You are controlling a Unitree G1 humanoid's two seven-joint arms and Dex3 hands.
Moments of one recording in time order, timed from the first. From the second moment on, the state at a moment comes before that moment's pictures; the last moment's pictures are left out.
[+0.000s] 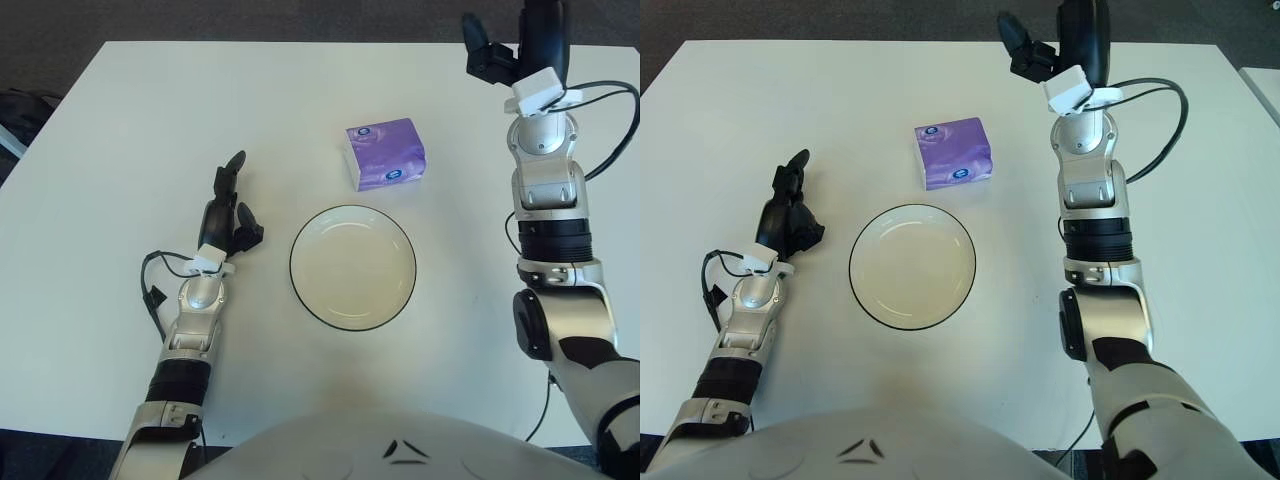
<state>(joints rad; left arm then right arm) -0.04 0.15 0.03 0.23 0.09 -0.47 0.05 -0.78 -0.36 0.01 0.16 -0.45 -0.19 -0.12</state>
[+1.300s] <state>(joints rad) -0.06 0.16 0.02 0.23 0.09 -0.45 0.04 -0.97 -0.49 0.40 0.47 -0.73 -0.46 0.20</state>
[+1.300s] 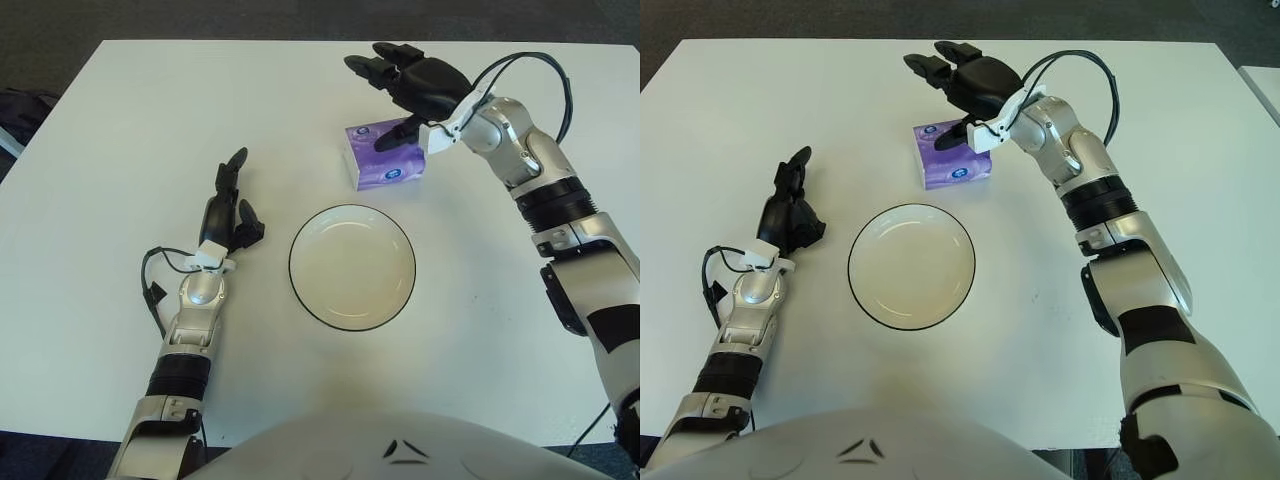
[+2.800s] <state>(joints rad) -0.06 0.16 0.03 0.24 0.08 -0.46 0.03 -0.98 -0.49 0.49 0.65 -0.81 -0.52 0.13</state>
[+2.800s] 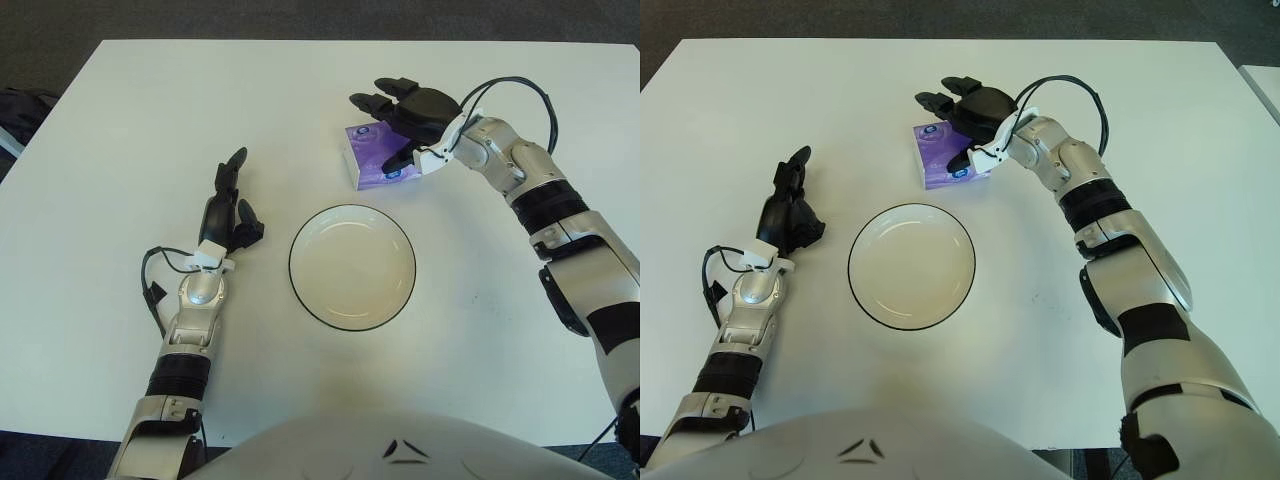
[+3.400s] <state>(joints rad) -0.06 0.16 0.03 0.23 0.08 -0.46 0.03 -0.98 -0.52 0.51 0.66 -0.84 -0.52 0.16</state>
